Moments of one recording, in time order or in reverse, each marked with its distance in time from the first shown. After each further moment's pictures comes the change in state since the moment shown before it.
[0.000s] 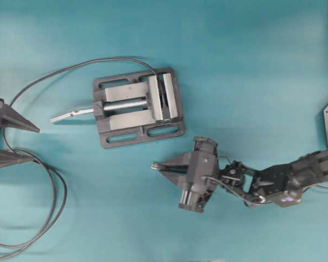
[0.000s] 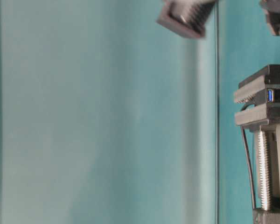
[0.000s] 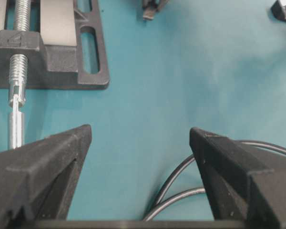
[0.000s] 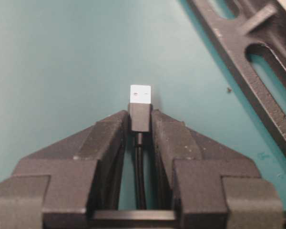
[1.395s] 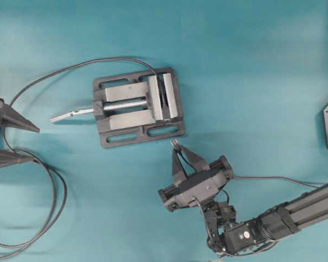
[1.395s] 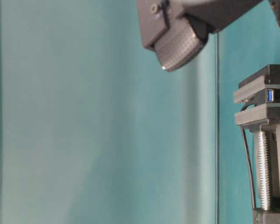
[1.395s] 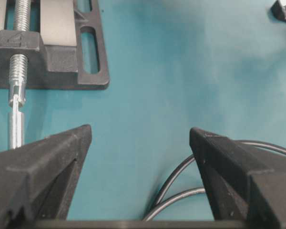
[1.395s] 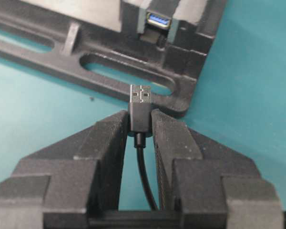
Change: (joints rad) left arm -0.002 0.000 0.000 0.000 0.000 0.000; right arm 0.138 0.179 -0.443 0.923 -0.611 -0.397
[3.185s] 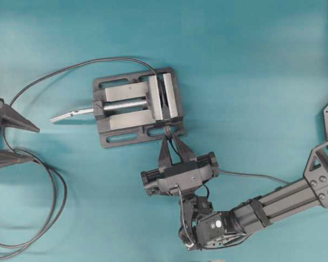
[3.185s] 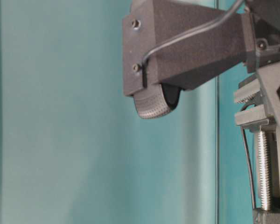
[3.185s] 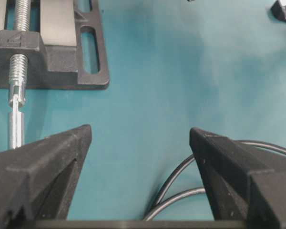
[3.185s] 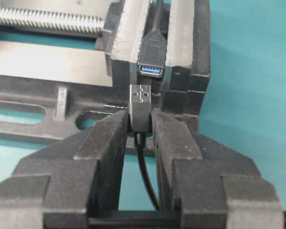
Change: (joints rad) left arm 0.000 -0.002 0.000 0.000 0.000 0.000; right arm -0.083 0.081 -0.186 0.051 -0.133 0.000
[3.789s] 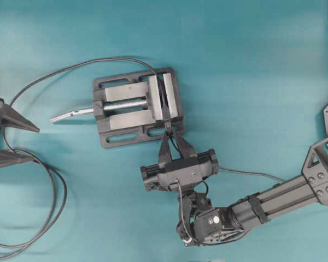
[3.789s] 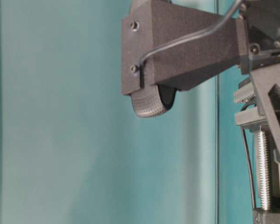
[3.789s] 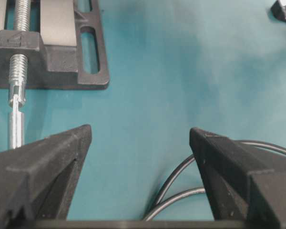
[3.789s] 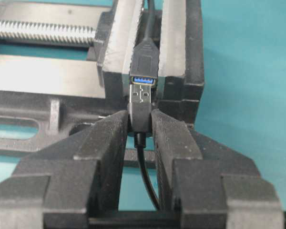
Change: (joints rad) left arm 0.000 0.002 0.000 0.000 0.000 0.000; right arm -0.017 0.000 -0.002 0.002 -0.008 0.020
